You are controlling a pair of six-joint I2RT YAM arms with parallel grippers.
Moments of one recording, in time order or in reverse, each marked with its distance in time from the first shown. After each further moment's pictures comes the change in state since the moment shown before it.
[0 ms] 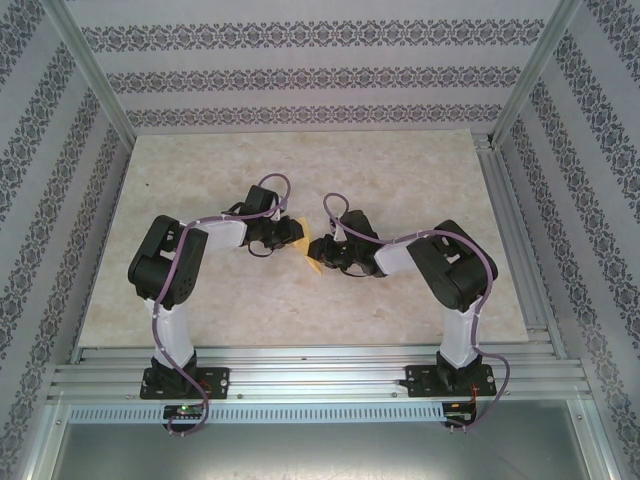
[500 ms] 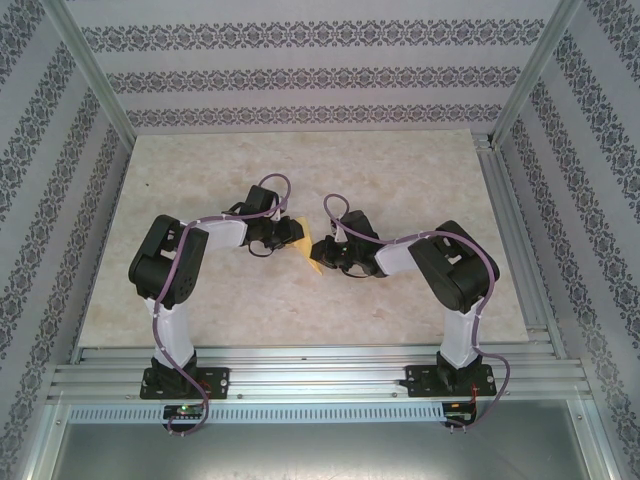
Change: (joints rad) left arm 0.000 0.005 0.002 -0.003 0.000 0.000; right arm 0.000 -0.008 -0.010 -0.012 0.010 -0.013
